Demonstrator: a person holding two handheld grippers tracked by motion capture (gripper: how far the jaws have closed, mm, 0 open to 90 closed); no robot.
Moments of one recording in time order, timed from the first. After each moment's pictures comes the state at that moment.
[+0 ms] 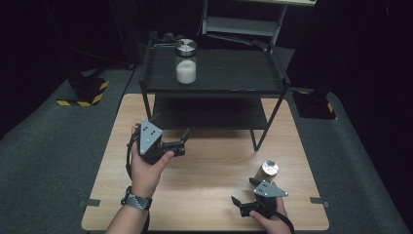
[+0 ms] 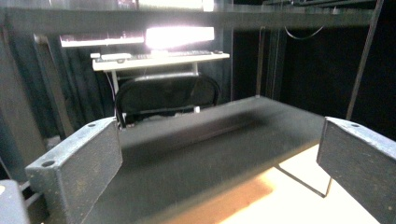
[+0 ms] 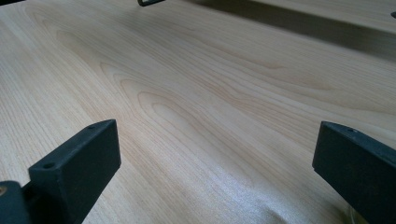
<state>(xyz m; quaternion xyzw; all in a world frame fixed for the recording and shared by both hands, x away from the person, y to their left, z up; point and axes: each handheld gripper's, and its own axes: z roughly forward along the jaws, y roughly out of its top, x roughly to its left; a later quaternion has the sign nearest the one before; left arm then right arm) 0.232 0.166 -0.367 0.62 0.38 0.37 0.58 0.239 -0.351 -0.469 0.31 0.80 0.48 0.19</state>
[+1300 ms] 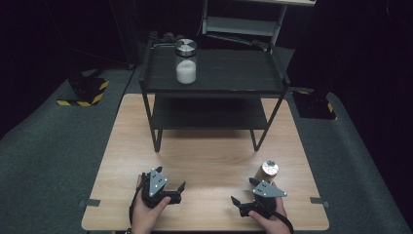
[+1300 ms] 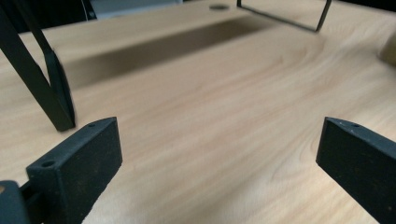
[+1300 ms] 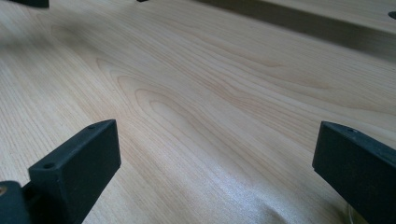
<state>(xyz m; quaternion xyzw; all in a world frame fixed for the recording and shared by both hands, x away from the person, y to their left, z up) 0.199 0.171 -0.476 0.72 0.42 0.29 0.47 0.237 -0.346 -0.468 0.31 0.80 0.47 0.20</state>
